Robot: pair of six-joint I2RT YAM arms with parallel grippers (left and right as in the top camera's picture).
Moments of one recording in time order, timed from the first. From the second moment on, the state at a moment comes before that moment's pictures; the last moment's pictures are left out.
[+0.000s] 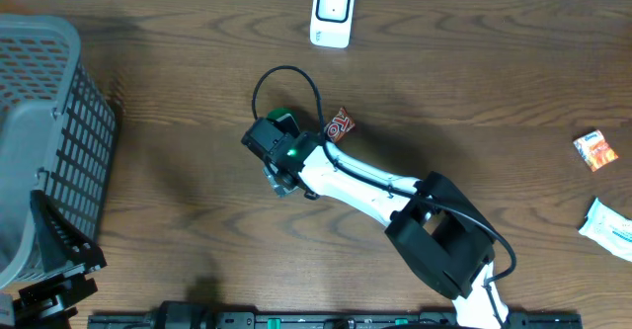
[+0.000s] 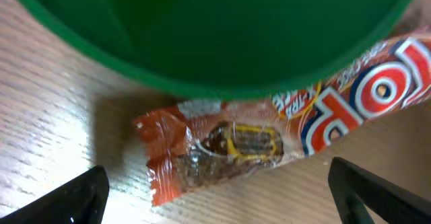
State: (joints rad) left arm -0.05 0.33 1.20 -0.54 -0.40 0.09; right arm 0.91 2.11 1.51 -0.72 0.33 0.35
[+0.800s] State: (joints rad) left arm -0.05 0.33 1.20 -0.54 -0.40 0.09; right arm 0.87 2.17 1.56 -0.80 0.37 0.28
